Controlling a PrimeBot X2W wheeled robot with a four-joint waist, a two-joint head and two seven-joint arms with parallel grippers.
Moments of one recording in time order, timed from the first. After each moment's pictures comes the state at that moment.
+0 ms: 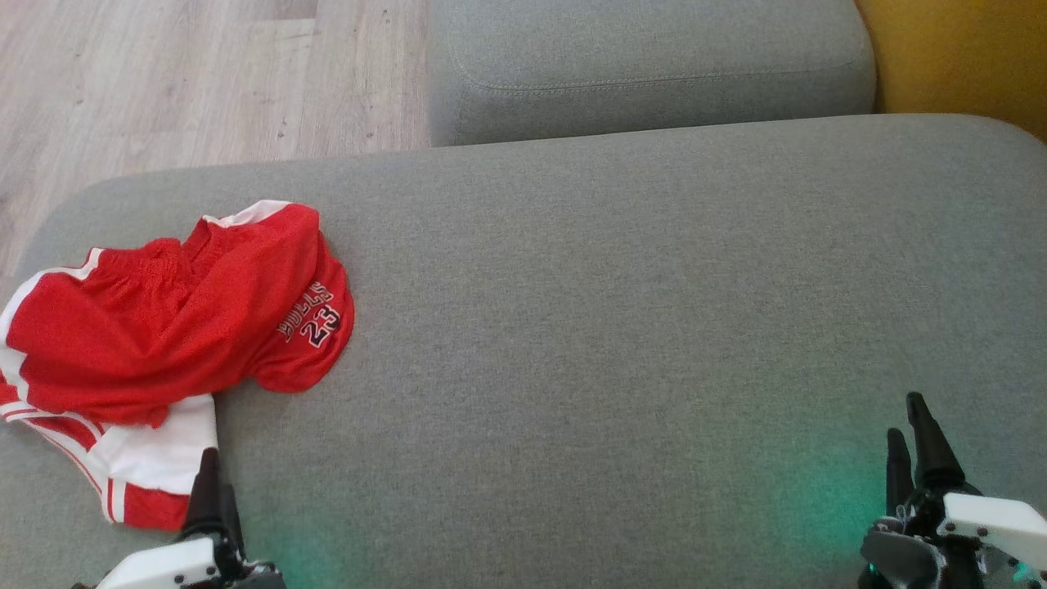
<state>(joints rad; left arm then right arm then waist) 0.01 0.04 0.07 0.35 -1.62 -0.12 0.10 0.02 -0.04 -0.13 0.35 1.61 0.13 0.11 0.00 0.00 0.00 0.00</state>
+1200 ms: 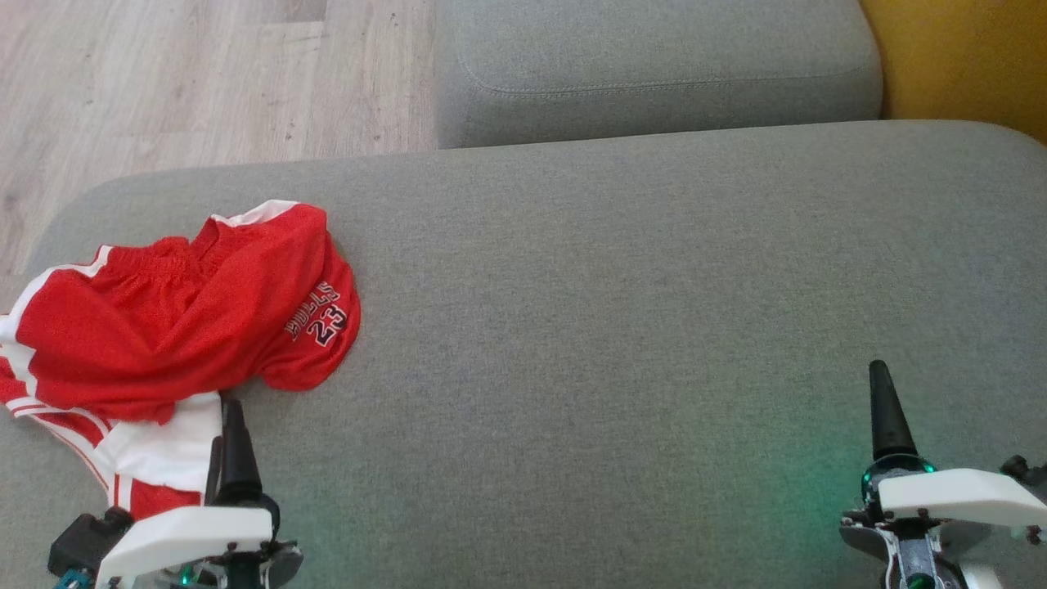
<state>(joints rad) 0.01 0.04 0.00 0.23 -1.18 -0.06 0.01 0.01 -0.04 -0.05 0.28 1.16 0.13 0.00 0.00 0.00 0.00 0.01</state>
